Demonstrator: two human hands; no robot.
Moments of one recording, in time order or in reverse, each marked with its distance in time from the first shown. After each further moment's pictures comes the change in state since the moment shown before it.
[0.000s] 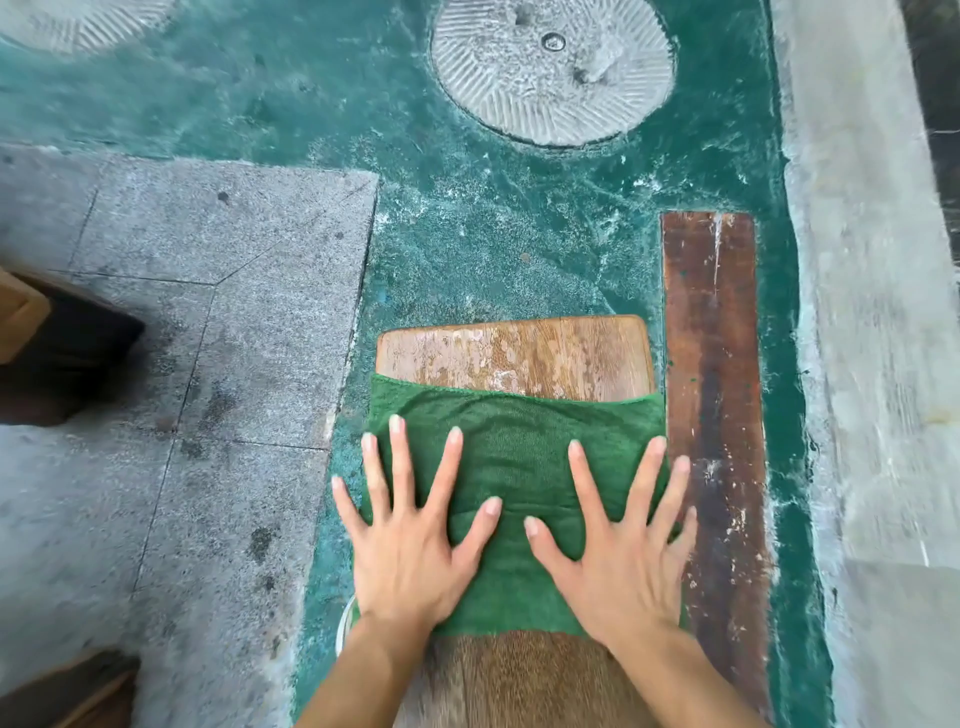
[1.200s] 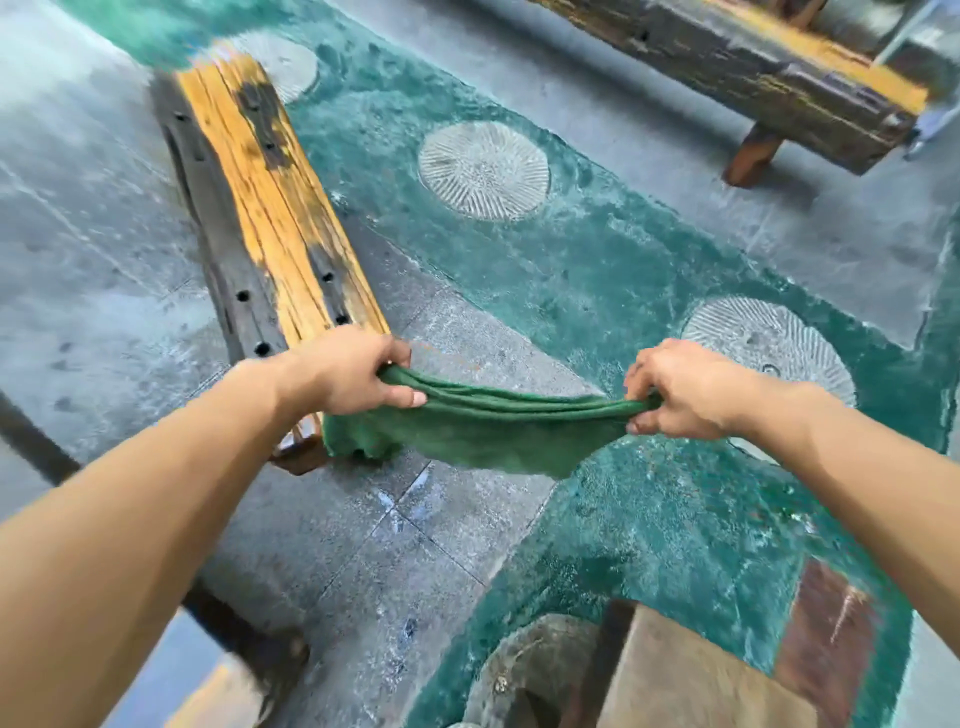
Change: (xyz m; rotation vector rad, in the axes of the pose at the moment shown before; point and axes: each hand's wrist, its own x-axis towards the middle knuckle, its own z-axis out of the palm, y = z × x) left_hand 0.173 -0.434 -0.493 -0.200 -0.353 -0.195; right_hand 0.270 -0.516 -0.392 -0.501 -0.468 -0.897
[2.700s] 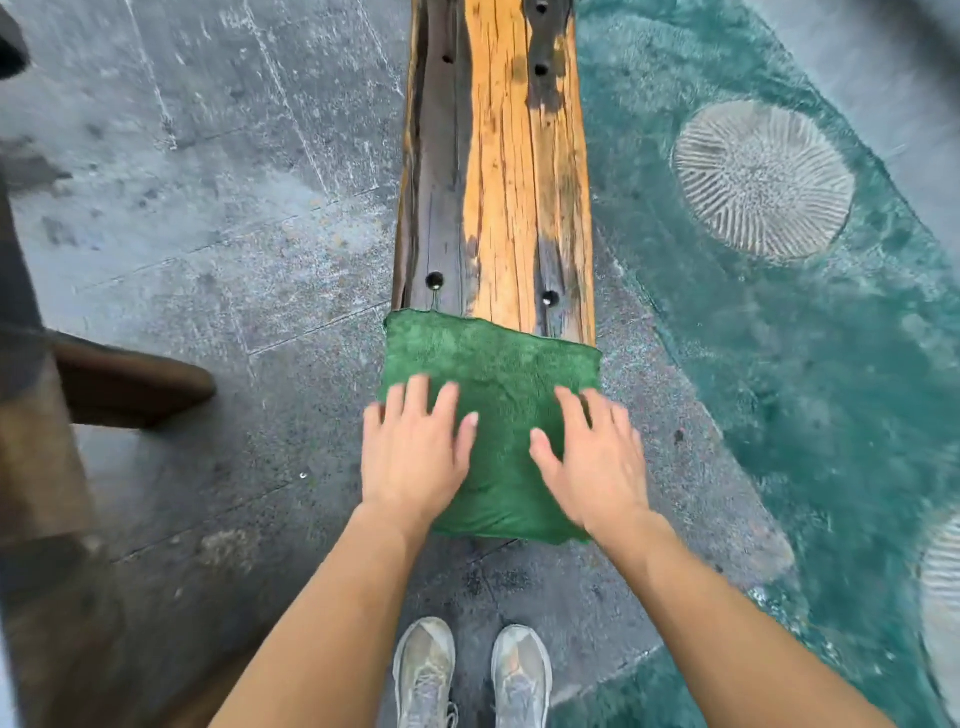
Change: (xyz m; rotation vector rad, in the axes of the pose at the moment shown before) left_hand 0.107 -0.224 0.149 -0.156 0.431 -0.689; right_hand 0.357 -0.264 0.080 0.136 0.248 -0.119
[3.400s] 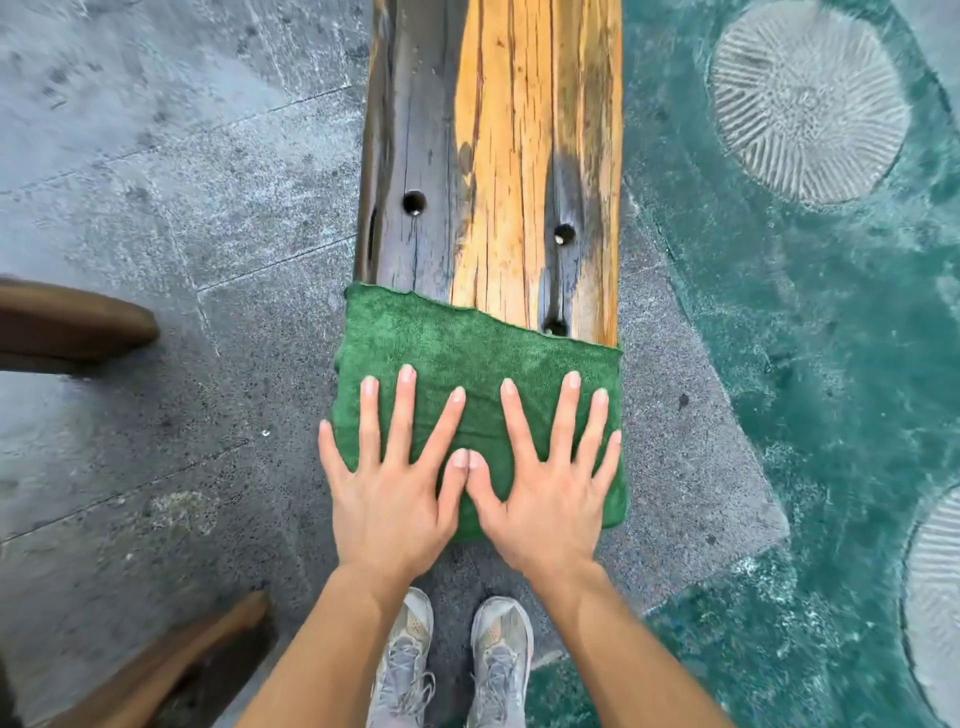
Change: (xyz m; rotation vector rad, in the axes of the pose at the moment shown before) left_hand -0.034 -0.016 0.106 -0.006 0.137 0.032; right_hand -0.017 -0.010 0.102 -0.042 0.170 -0.024
